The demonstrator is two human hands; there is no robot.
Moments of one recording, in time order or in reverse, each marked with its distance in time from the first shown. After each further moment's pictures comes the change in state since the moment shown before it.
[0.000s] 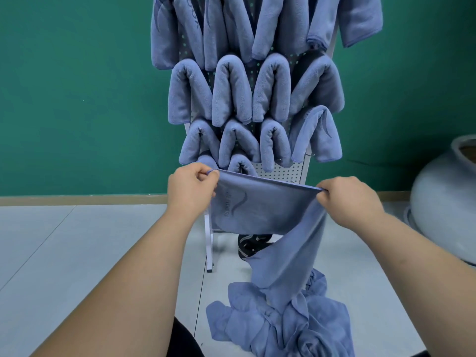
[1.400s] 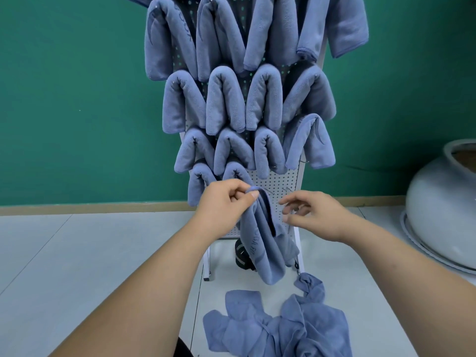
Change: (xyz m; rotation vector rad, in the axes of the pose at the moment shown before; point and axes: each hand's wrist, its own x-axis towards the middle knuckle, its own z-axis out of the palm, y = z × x) left_hand -0.031 0.029 0.036 -0.296 -0.380 0.179; right_hand -0.006 -0.012 0.012 0.631 -0.280 -0.208
